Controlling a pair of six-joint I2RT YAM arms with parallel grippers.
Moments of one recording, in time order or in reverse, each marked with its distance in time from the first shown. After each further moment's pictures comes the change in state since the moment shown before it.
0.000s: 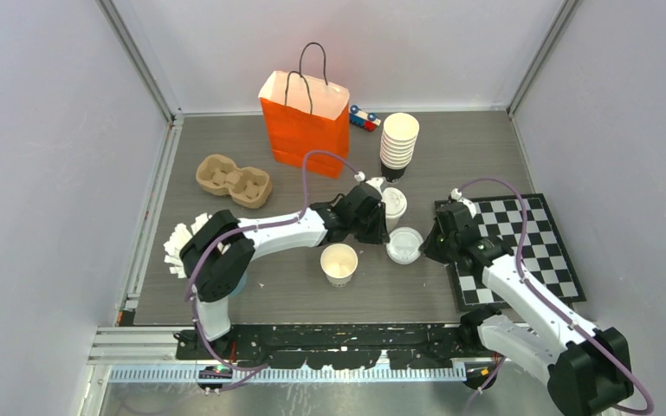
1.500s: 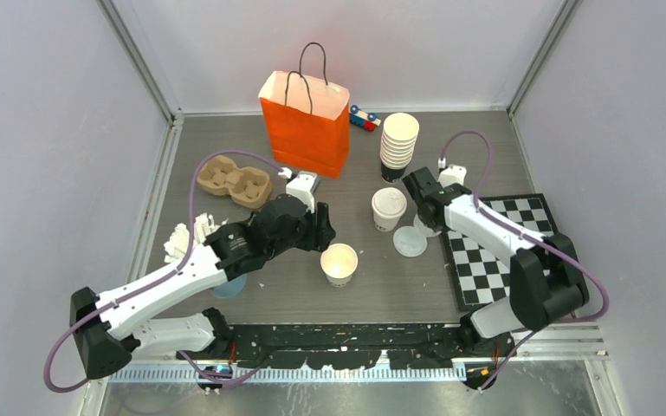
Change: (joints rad) left arm 0.000 -0.735 -0.264 -0.300 -0.287 0.174; right arm 0.049 0.522 0.357 -0.203 0.591 -0.005
